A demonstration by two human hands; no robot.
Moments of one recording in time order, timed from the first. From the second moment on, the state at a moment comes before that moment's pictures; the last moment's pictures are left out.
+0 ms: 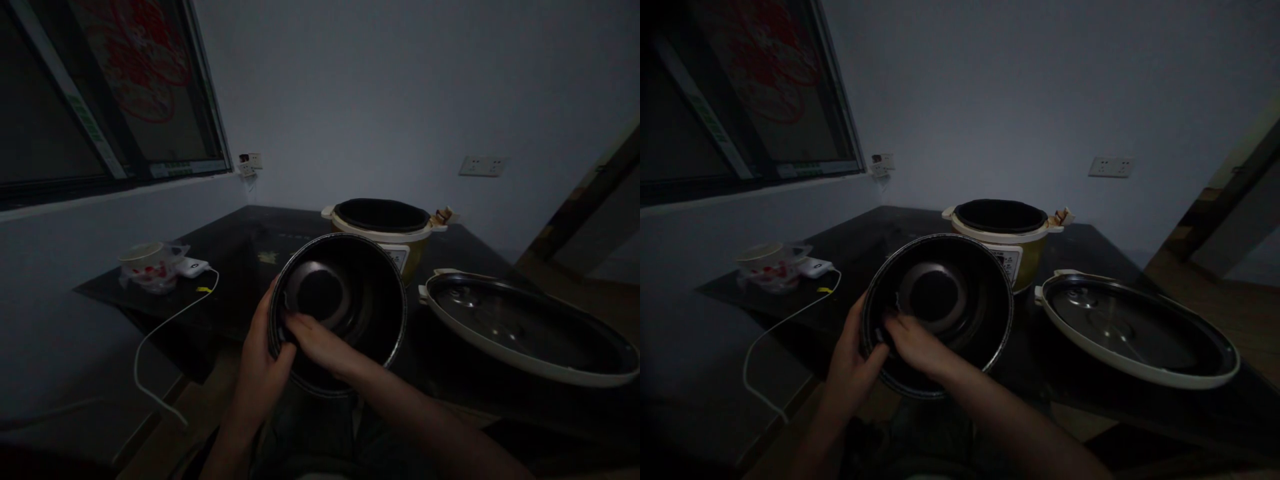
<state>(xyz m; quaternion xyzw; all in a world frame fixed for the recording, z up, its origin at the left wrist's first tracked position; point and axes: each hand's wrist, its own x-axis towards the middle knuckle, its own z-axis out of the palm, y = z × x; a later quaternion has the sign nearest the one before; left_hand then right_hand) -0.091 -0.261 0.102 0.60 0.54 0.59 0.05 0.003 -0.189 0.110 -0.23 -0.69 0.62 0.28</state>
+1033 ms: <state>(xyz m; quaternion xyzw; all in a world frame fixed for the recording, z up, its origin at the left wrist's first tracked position) -0.090 -0.261 0.109 0.60 0.53 0.59 0.08 0.045 -0.051 0.159 0.06 -0.98 -0.17 -0.03</state>
